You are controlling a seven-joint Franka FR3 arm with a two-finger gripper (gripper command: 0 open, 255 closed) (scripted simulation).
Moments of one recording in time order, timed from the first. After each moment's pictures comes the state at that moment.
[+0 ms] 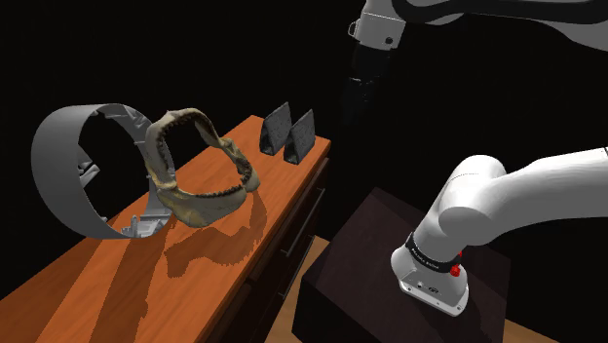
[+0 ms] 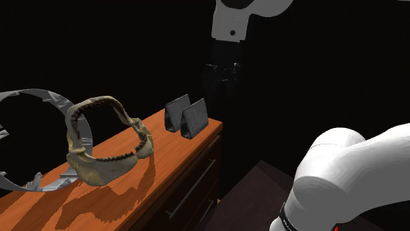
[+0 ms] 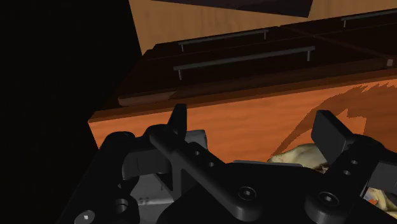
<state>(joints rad) 0.01 -0.79 -0.02 -2.44 0.11 1.65 -0.10</state>
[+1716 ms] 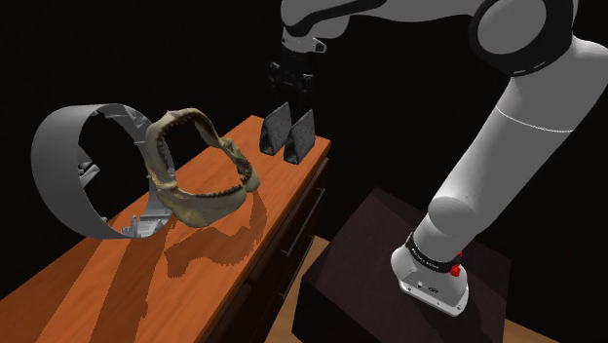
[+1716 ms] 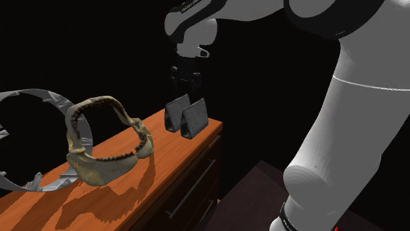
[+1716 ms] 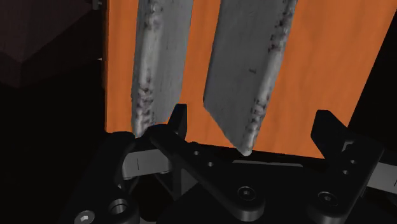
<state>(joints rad) -0.23 0.04 0.10 -1.90 0.14 2.00 1.01</state>
